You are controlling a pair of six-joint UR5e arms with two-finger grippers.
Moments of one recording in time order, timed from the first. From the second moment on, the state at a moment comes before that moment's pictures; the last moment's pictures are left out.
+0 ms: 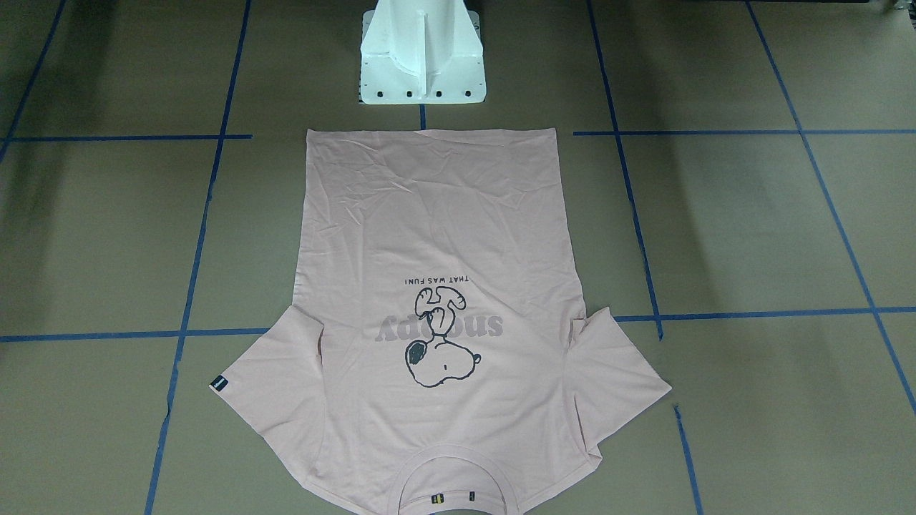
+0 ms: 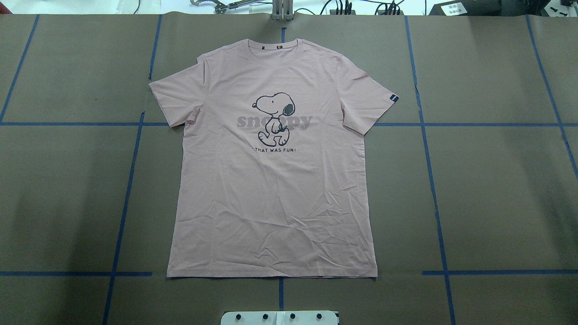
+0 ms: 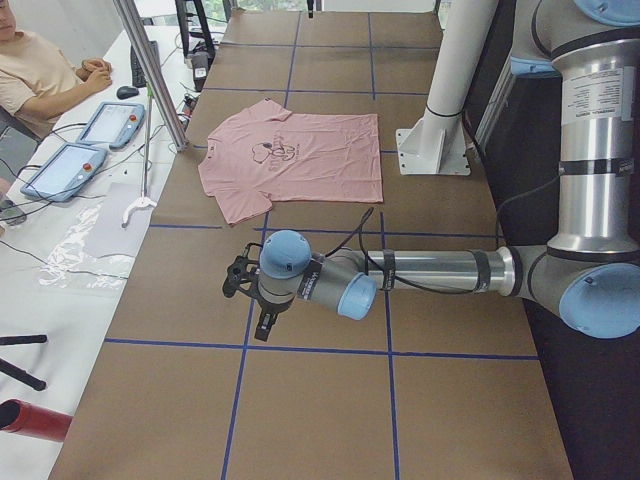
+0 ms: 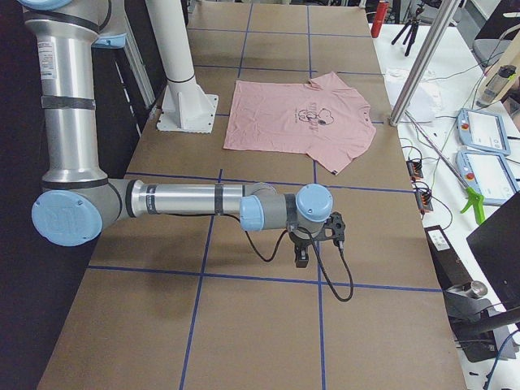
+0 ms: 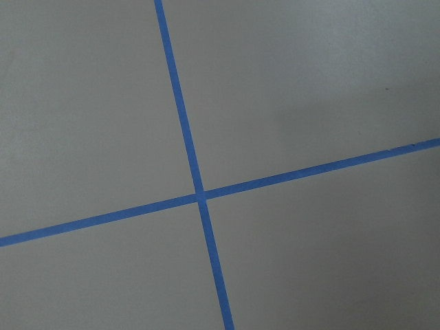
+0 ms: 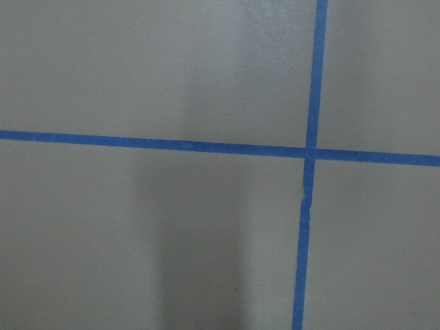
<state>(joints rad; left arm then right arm) -1.54 -1.49 -1.63 -1.98 -2.41 -0.07 1.49 -1.56 1.58 -1.50 2.46 0.07</state>
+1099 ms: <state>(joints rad) -1.53 -1.50 -1.65 -2.02 -2.42 -0.07 1.44 -1.59 1.63 -1.36 2.45 0.13</state>
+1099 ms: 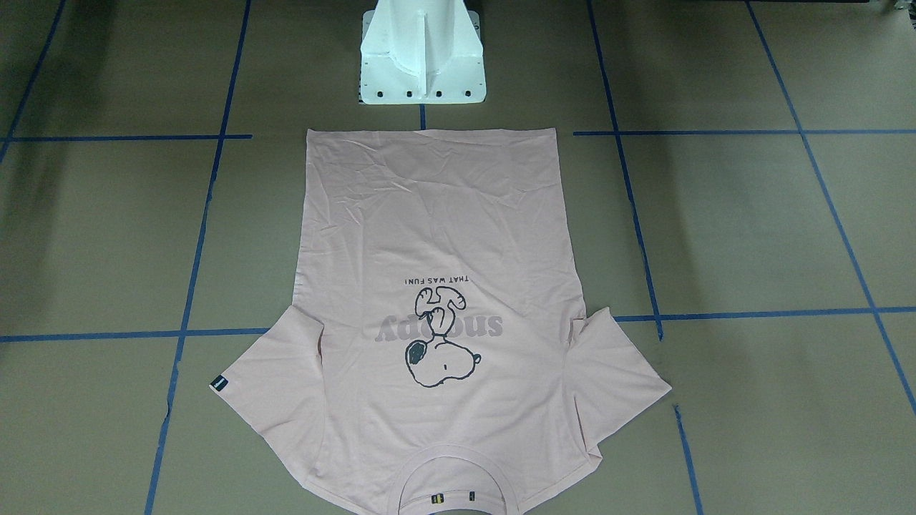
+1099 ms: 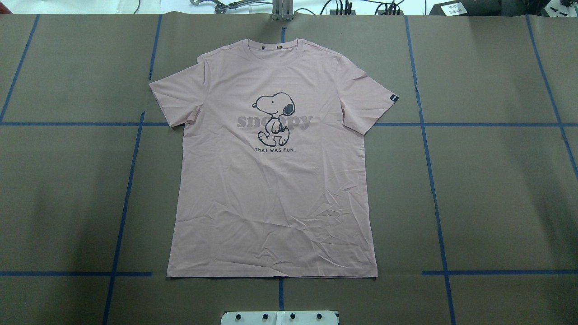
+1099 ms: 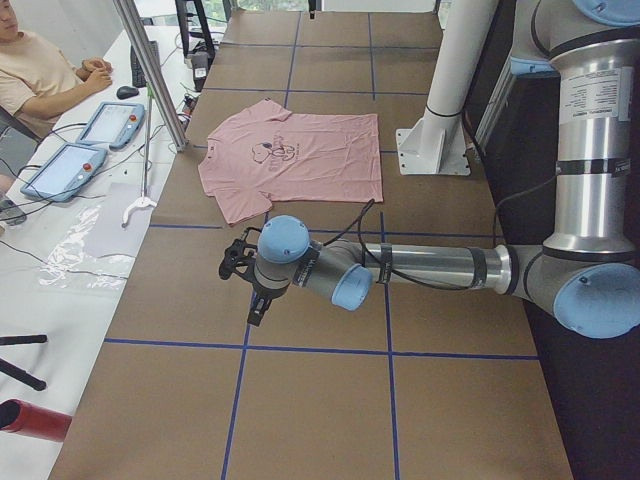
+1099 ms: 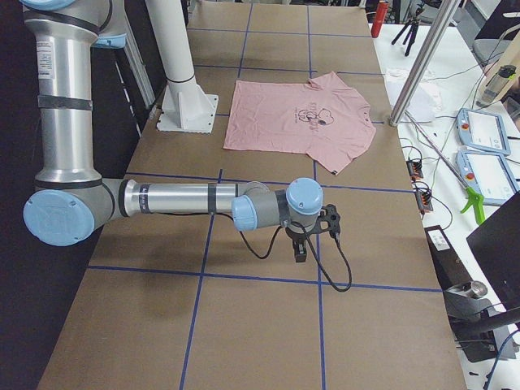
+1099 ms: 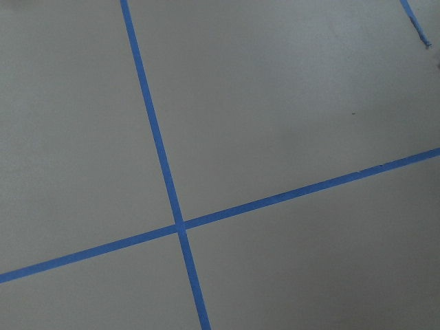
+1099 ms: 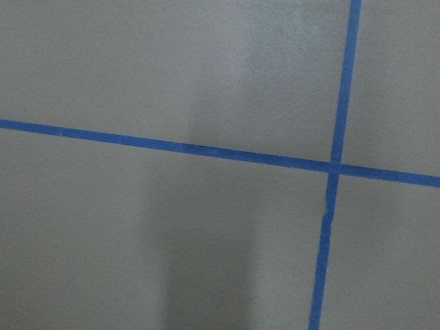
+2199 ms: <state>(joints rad) -1.50 -1.51 -1.65 -2.09 -2.44 -0.08 0.97 -1.08 1.35 -1.06 2.10 1.08</state>
